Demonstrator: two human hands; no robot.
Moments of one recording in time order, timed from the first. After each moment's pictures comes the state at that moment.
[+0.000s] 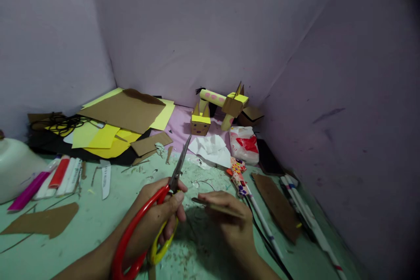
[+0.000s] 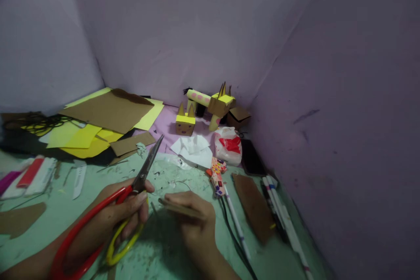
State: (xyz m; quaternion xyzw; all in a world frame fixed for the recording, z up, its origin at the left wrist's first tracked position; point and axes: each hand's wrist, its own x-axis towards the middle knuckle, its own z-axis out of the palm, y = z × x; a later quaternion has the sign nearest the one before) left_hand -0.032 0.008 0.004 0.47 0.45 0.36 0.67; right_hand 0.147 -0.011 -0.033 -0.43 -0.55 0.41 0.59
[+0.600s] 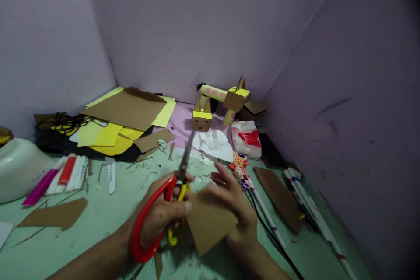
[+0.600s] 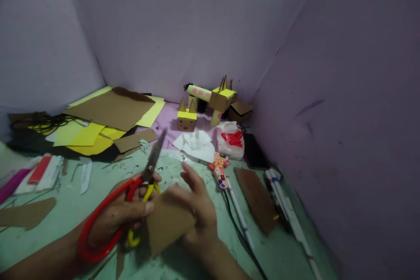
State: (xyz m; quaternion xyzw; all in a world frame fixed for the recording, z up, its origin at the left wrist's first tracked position) left_hand -0.035 0.007 -0.005 0.44 0.41 0.38 0.71; right_hand 0.139 -0.015 -0.028 -0.43 -0.55 0.35 0.62
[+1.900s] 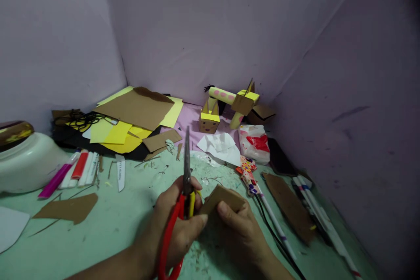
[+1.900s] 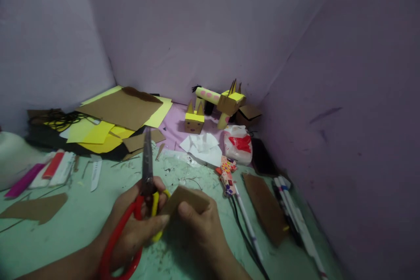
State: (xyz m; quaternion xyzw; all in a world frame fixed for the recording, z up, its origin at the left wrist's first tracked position) left_hand -0.026 -0.011 -0.009 0.56 0.43 0.42 0.57; right_hand 0.128 -0.017 -0.036 -0.36 -0.29 0.68 0.56
